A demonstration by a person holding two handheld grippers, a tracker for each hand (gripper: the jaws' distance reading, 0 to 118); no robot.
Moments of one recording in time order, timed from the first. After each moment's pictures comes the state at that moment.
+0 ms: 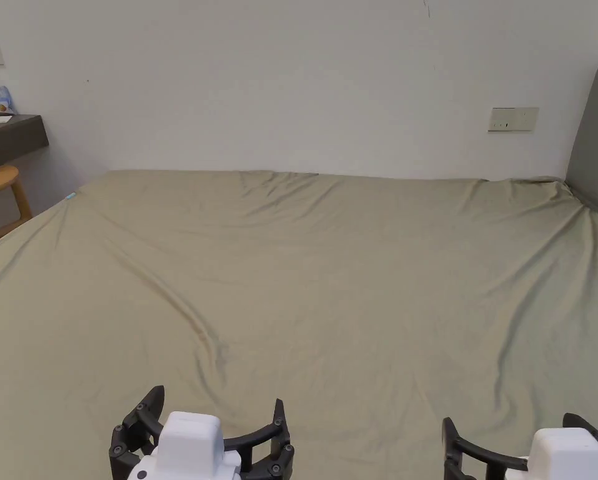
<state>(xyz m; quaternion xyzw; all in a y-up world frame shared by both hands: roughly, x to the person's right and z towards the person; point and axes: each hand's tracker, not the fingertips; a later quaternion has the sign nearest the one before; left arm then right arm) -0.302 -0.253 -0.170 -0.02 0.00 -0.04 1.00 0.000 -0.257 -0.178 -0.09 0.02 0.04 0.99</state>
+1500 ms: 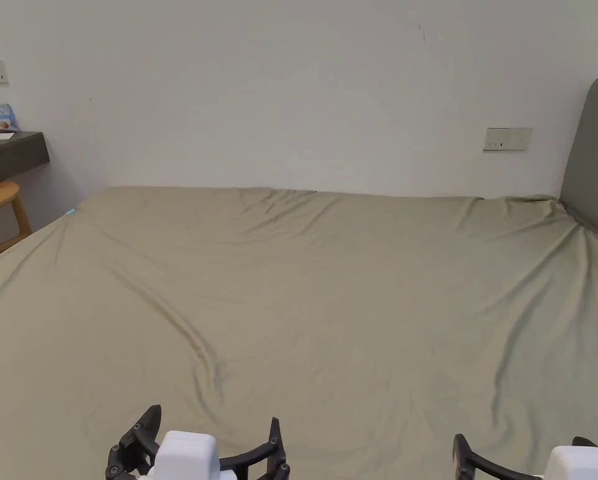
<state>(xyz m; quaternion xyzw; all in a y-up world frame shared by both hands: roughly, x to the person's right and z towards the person) -0.305 -0.252 -0.169 -0.02 0.00 -0.04 1.00 0.012 -0.255 -0.180 -0.10 0.01 0.01 0.99</state>
